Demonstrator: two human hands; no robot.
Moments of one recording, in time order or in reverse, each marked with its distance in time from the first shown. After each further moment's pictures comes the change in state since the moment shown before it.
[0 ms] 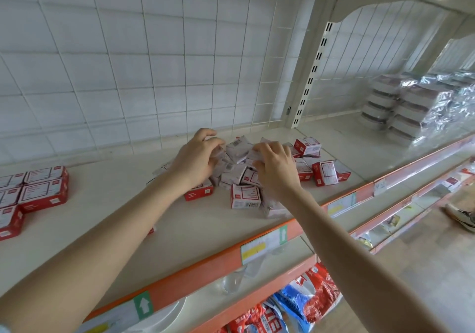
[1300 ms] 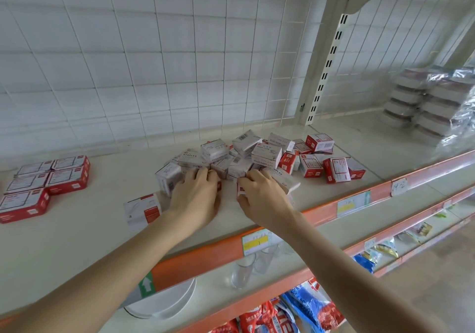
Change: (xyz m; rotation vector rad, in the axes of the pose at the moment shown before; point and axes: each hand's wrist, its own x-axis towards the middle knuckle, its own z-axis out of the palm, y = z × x) left_hand -0.066 0.018 0.029 0.463 -0.194 -0.206; right_hand -0.048 -0.018 0.023 0.000 -0.097 -0.319
